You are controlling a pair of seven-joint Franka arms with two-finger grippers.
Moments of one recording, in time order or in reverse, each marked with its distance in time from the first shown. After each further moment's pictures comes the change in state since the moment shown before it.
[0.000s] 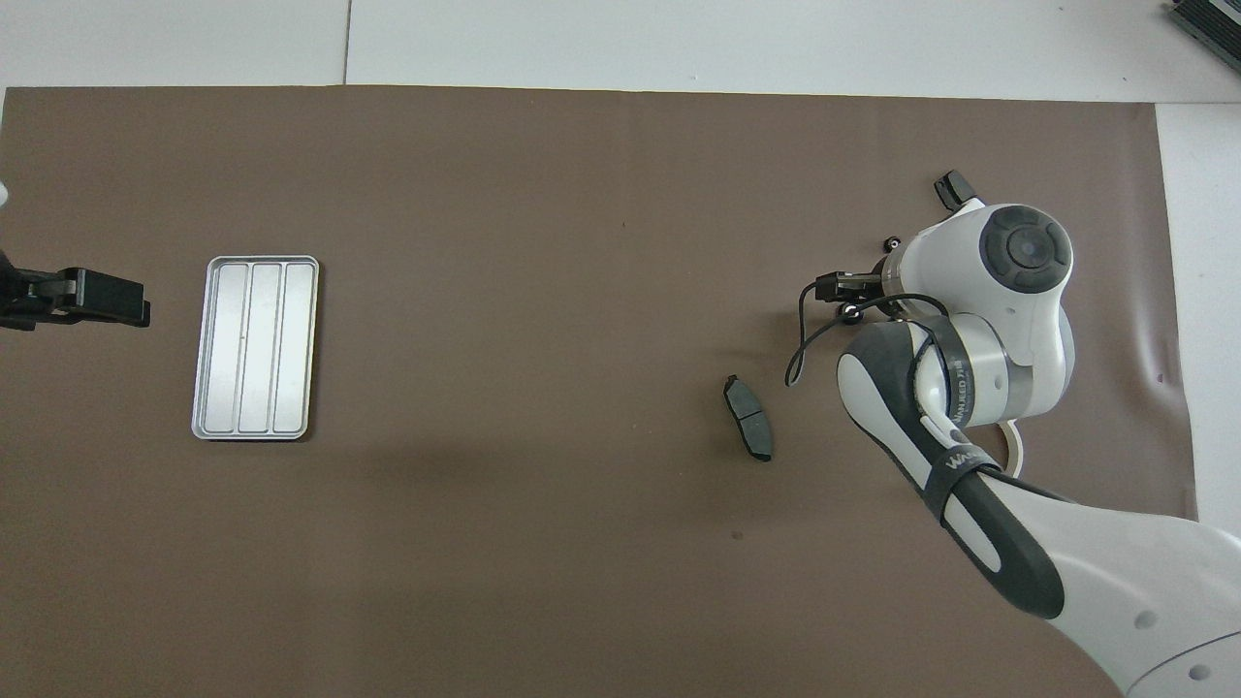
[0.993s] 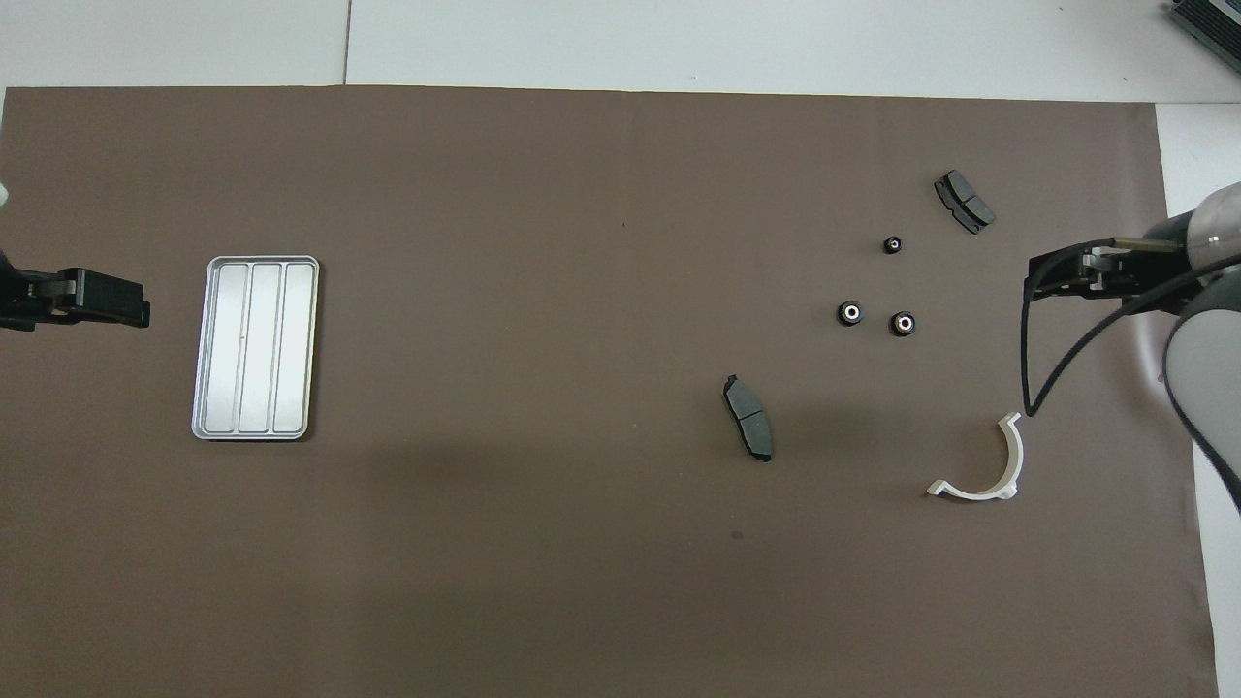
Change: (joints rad) left arm 0.000 0.000 0.000 0.000 0.000 -0.001 0.000; right arm -0.205 -0.311 0.029 0.206 -0.002 -0.628 -0.113
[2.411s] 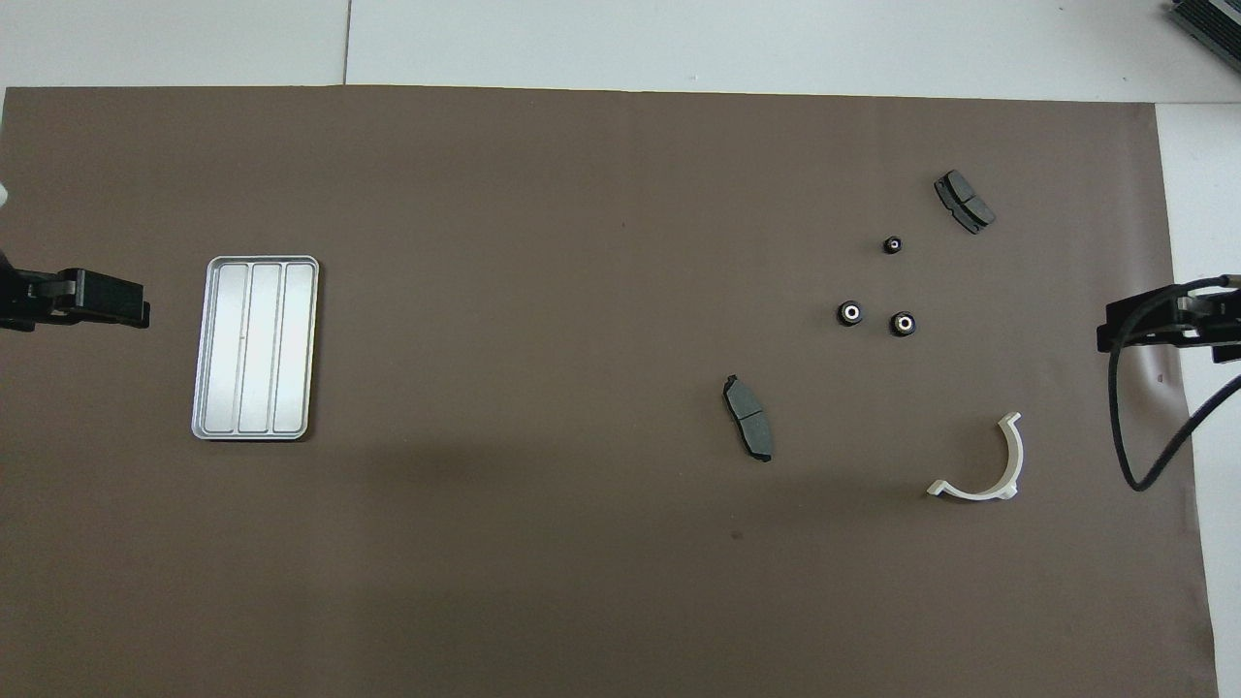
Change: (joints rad) left arm 0.000 0.000 0.000 0.000 0.000 -0.001 0.000; right arm -0.087 -0.057 0.088 0.104 -0.031 -0.241 -0.035
